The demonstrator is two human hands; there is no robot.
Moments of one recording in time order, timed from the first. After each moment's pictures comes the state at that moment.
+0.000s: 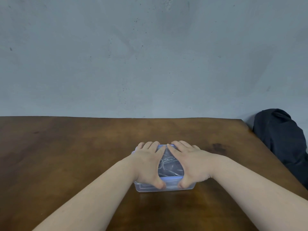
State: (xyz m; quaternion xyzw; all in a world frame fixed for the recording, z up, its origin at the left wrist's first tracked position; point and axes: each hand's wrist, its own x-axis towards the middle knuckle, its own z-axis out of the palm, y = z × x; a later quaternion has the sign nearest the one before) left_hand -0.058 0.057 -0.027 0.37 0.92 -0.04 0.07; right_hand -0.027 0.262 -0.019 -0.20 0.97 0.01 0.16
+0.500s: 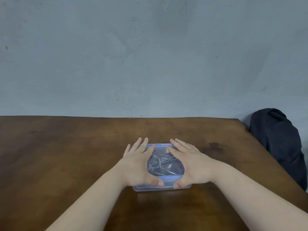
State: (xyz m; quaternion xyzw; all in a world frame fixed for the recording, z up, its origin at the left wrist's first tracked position) left_hand -0.051 0.037 -0.043 0.30 0.95 0.09 0.08; right_hand -0.014 0.269 -0.029 -0.18 0.97 -0.07 0.13
